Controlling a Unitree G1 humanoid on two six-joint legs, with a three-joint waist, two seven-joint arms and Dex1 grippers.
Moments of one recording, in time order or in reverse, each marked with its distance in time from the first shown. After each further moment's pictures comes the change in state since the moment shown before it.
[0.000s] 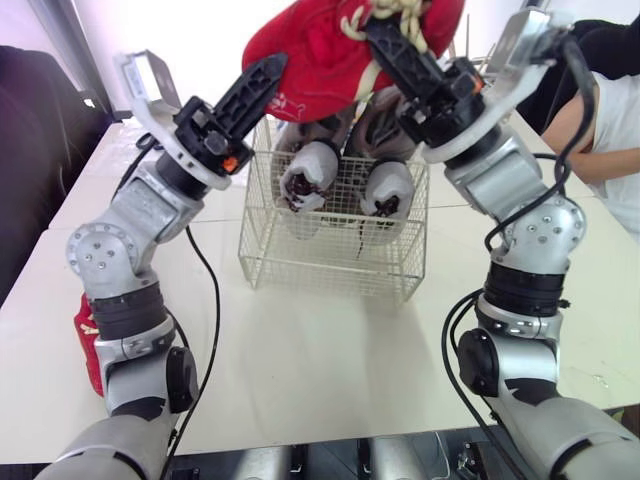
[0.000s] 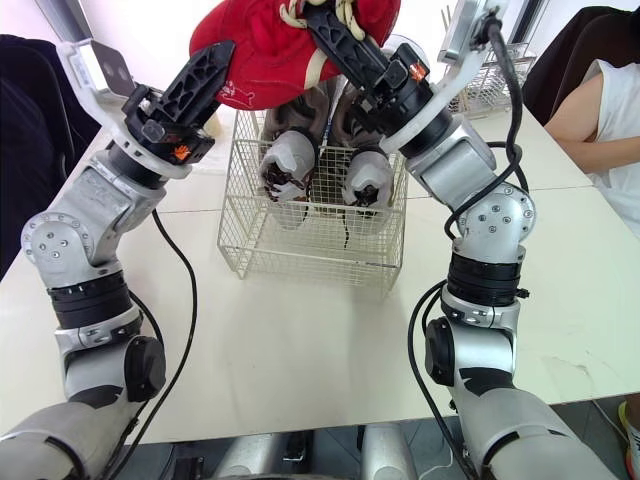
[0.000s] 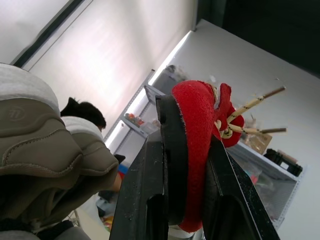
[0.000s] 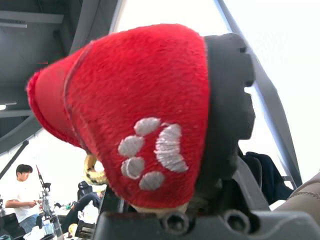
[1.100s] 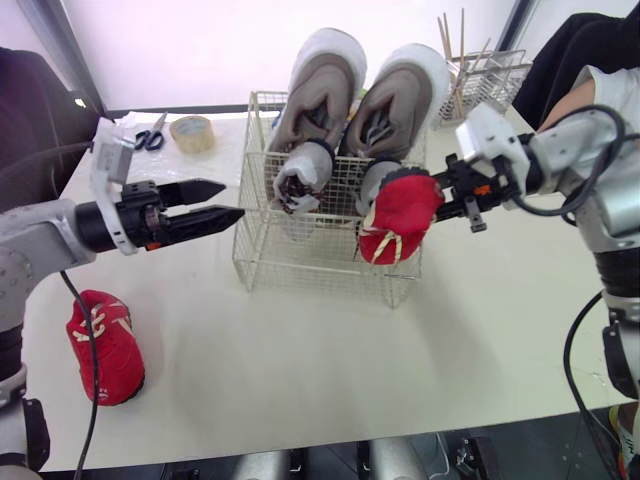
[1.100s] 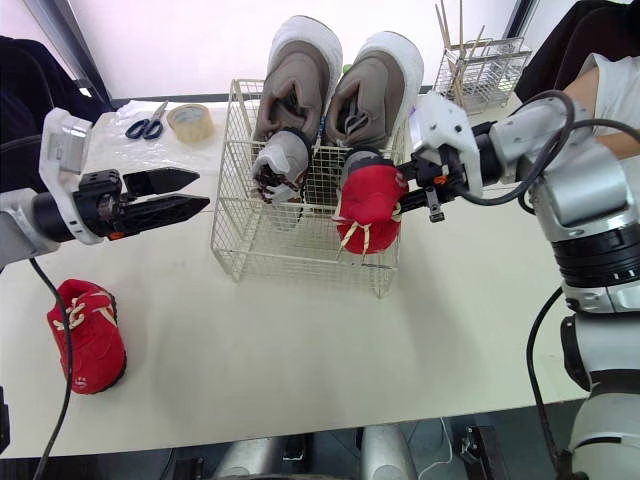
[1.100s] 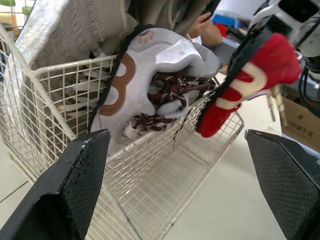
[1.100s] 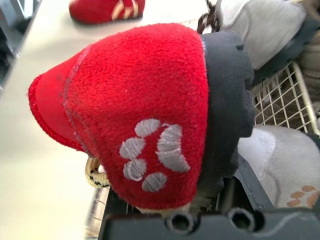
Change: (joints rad) left arm 0.300 0.621 -0.082 -0.099 0.482 0.055 -0.569; right arm -0.044 -0.652 0.516 0.190 -0.837 -0.400 1.027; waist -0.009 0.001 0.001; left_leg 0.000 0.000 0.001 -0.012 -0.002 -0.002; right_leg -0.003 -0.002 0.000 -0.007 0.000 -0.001
